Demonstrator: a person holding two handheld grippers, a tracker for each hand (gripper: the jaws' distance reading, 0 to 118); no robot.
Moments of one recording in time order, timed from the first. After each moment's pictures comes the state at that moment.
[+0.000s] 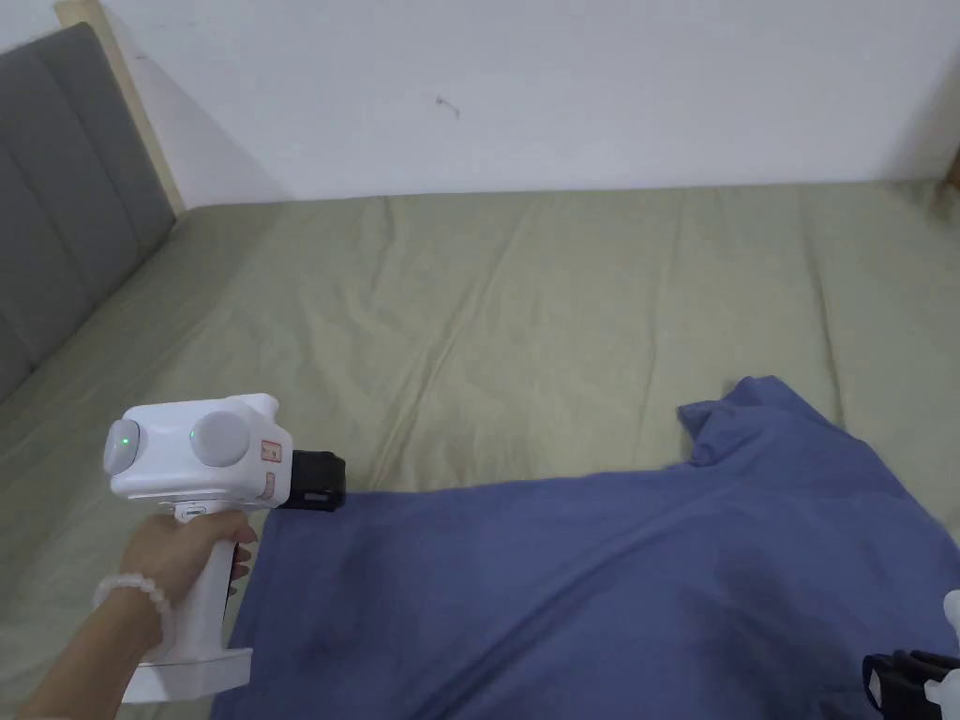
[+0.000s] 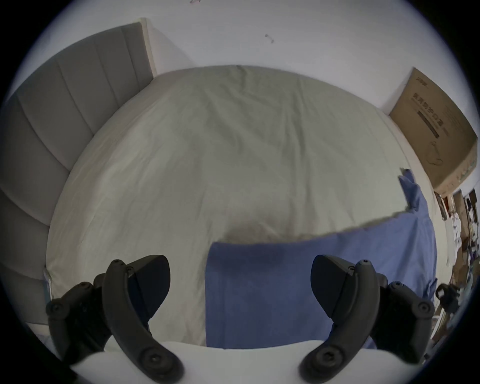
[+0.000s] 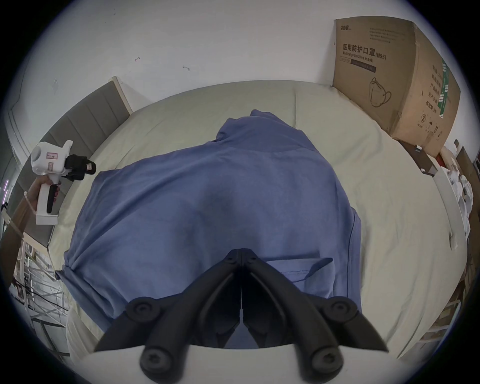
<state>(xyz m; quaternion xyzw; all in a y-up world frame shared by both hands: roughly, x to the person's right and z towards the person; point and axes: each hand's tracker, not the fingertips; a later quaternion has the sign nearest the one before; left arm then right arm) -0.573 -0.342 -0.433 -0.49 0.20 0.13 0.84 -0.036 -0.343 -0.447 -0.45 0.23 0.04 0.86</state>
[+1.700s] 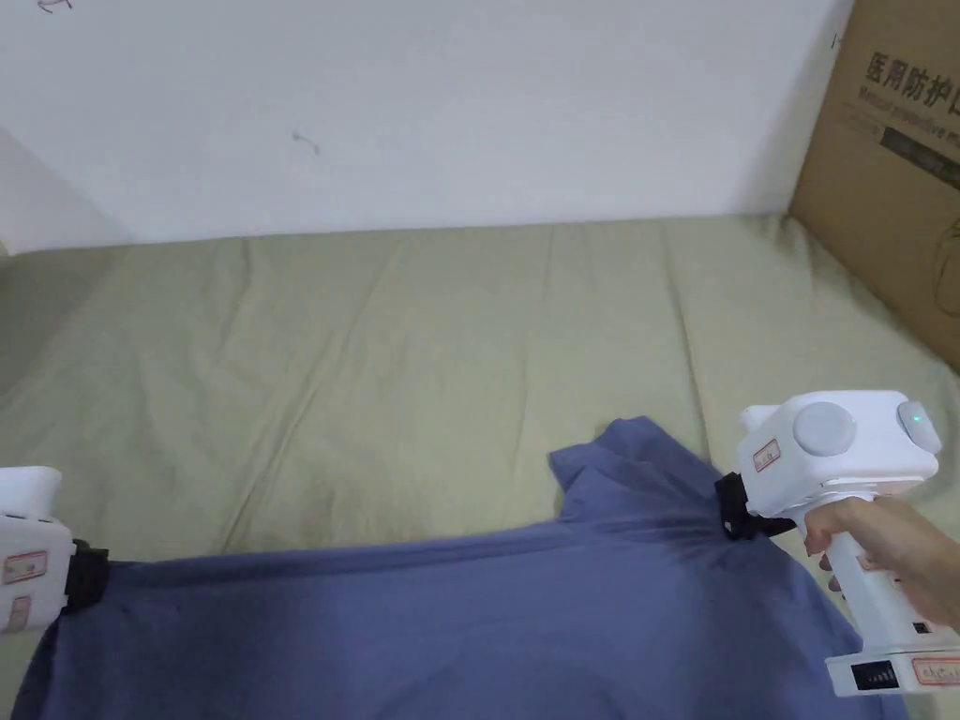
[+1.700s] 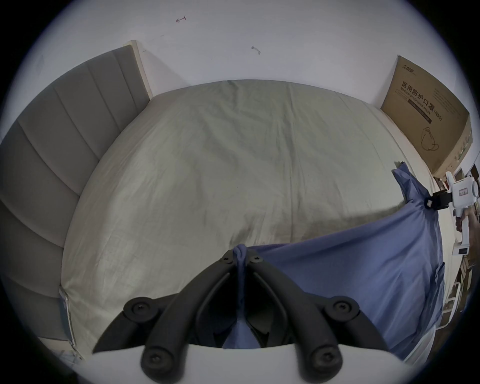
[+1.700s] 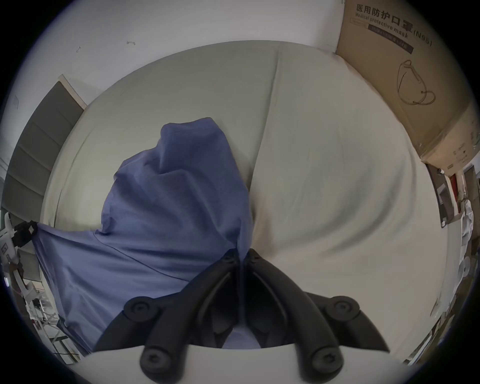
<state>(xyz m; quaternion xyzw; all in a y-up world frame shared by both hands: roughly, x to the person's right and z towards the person) -0.561 -0.306 -0.417 -0.46 0.18 0.07 0.87 -0.064 -0.359 -0.697 -0.55 0.18 0.07 0.81</state>
